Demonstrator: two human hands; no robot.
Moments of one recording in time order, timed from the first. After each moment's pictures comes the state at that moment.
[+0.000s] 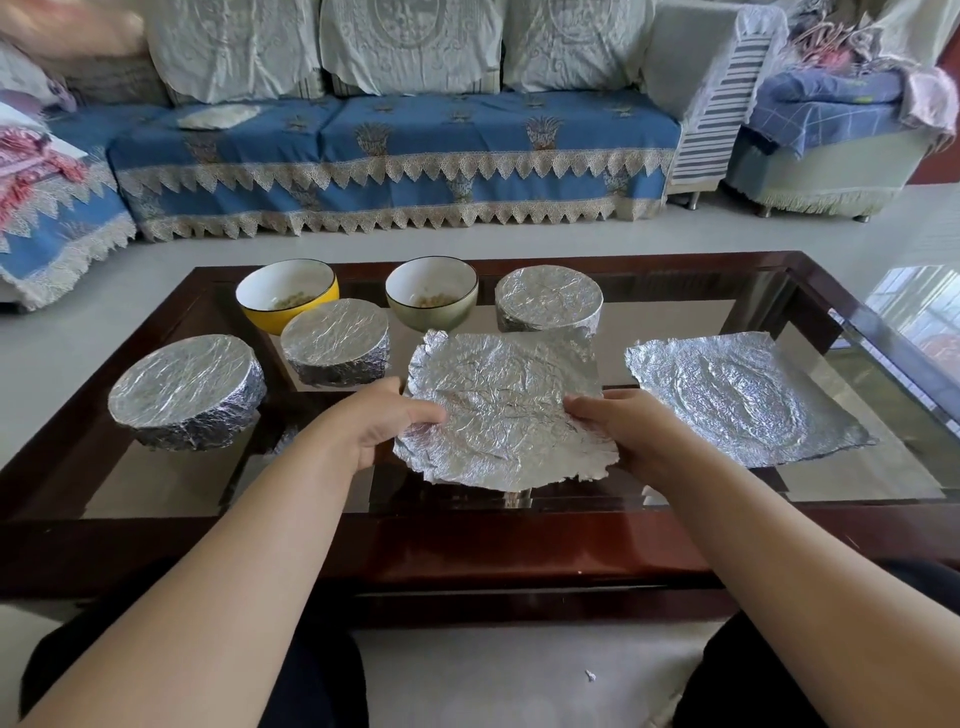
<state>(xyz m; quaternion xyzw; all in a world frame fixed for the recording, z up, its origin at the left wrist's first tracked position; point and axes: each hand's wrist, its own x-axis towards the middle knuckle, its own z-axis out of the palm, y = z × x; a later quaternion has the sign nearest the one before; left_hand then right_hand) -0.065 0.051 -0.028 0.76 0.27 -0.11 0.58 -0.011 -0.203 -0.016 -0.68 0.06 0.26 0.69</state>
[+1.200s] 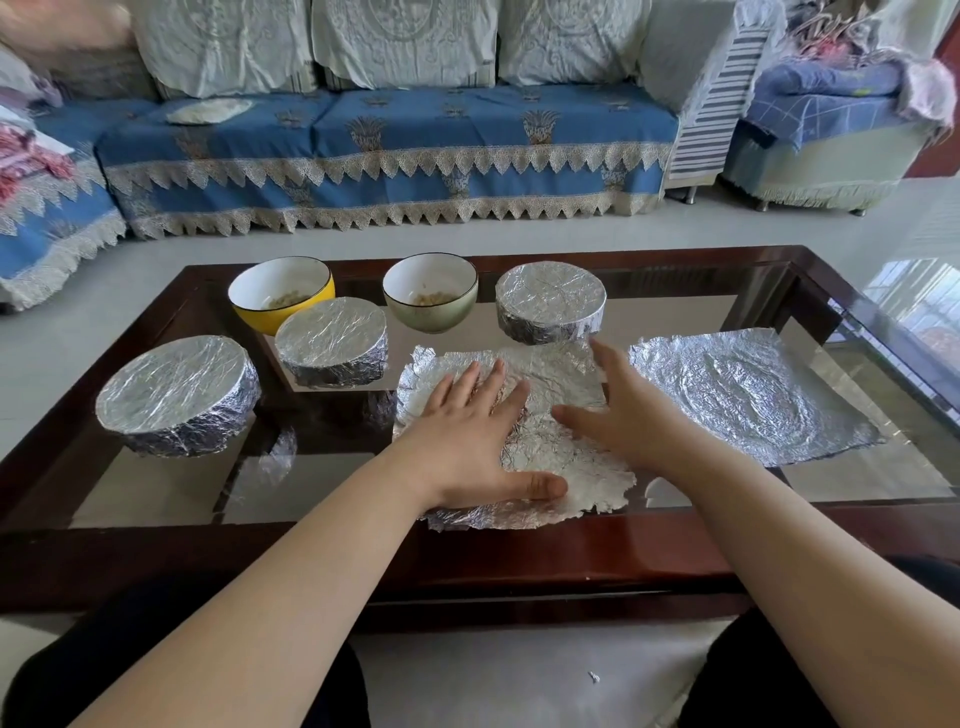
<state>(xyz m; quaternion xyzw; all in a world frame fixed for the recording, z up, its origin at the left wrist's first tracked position) -0.072 -0.016 -0.023 0.99 -0.07 -0.13 0.03 -0.005 -0.206 -0.009 -0.92 -0.20 0.09 0.32</state>
